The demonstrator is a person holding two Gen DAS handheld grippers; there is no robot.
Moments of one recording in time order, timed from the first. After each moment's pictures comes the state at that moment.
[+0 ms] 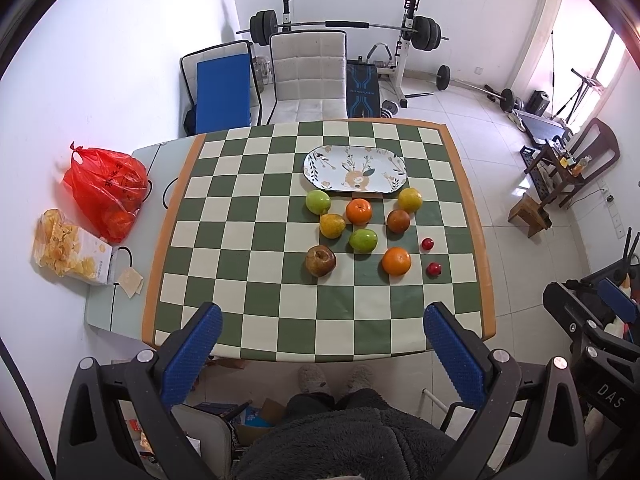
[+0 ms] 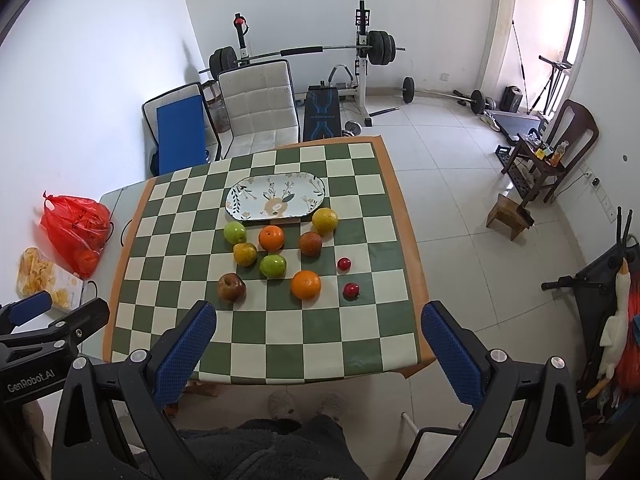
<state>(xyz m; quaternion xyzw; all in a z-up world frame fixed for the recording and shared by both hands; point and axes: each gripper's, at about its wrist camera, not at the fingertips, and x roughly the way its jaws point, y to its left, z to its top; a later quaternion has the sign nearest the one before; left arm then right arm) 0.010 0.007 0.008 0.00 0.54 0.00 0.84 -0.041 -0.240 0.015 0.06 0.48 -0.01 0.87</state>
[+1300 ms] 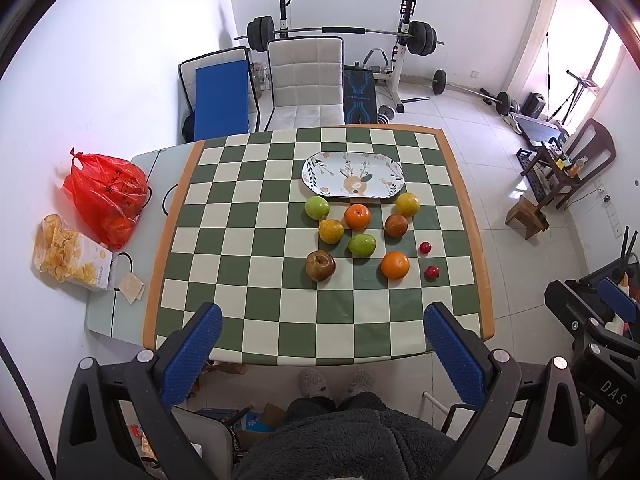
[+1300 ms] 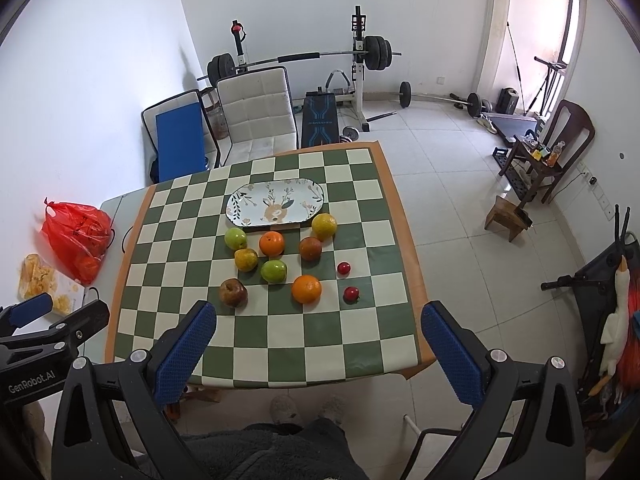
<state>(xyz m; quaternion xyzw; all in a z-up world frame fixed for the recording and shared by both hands) 0.009 0.005 0.010 0.00 0.54 0.00 0.84 -0.039 -0.238 0.019 0.06 0.48 -0.01 0.88</state>
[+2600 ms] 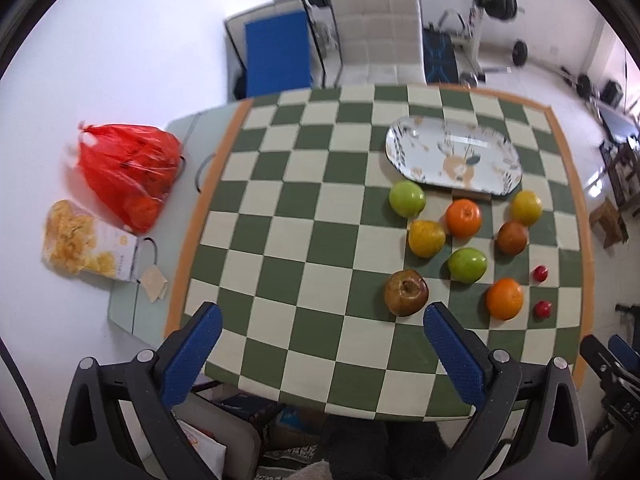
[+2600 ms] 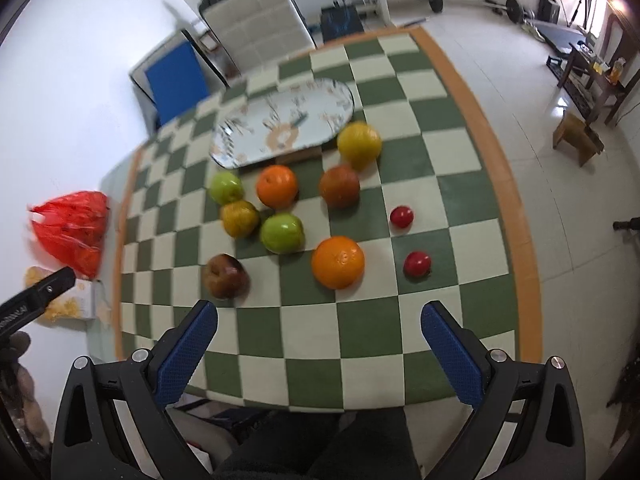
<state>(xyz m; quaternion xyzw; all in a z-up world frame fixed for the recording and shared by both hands) 0.175 0.059 -0.150 0.06 0.60 0.12 0.79 0.121 -0.247 -0.226 0.15 0.60 0.05 0.78</state>
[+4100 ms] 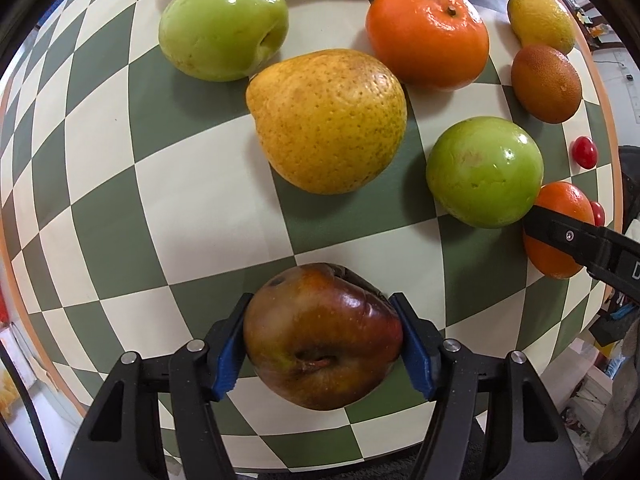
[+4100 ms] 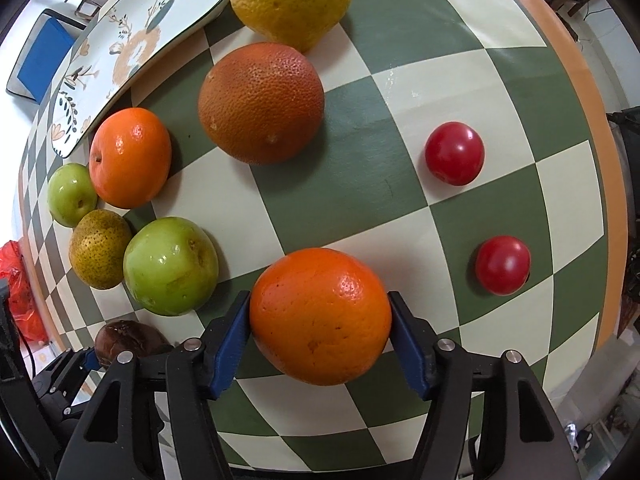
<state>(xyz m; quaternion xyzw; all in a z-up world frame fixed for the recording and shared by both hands) 0.244 -0.015 -0.405 0.10 0.76 -0.10 0.63 0.205 -0.198 -0.425 0.21 0.73 -0.06 0.65</state>
